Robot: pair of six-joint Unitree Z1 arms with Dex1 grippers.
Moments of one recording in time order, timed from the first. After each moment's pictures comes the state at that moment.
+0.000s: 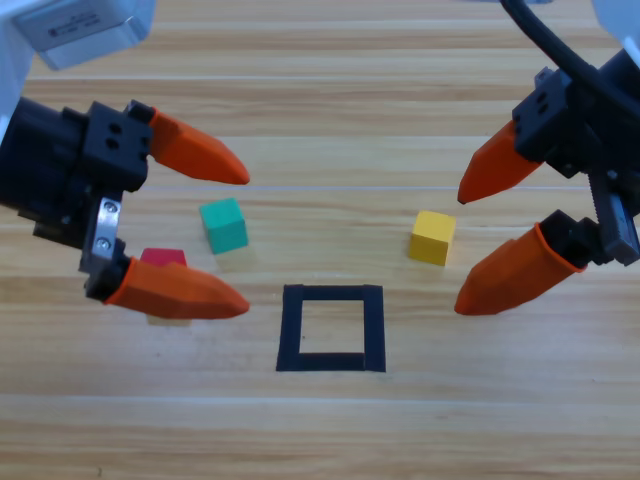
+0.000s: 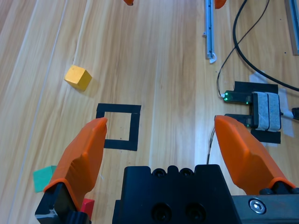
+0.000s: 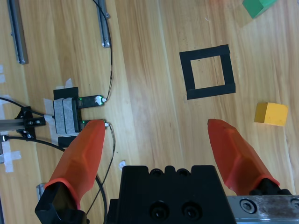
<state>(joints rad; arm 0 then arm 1) -0.72 1.32 -0.98 0.39 -0.47 0.52 0.93 1.66 -1.52 0.94 0.34 -0.39</state>
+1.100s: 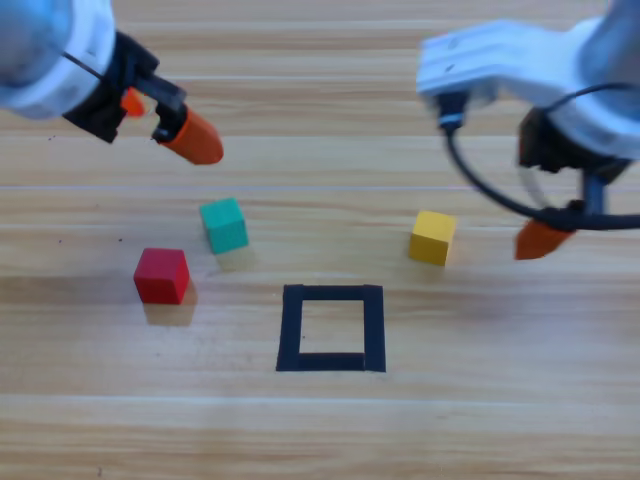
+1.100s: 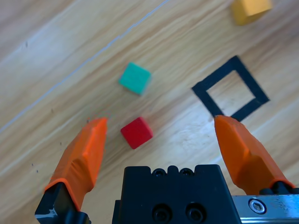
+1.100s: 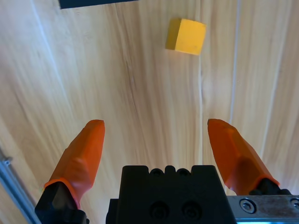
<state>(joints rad) -0.60 1.62 -1.29 0.64 0.05 -0.03 0.82 1.88 -1.58 0.98 -0.08 -0.66</state>
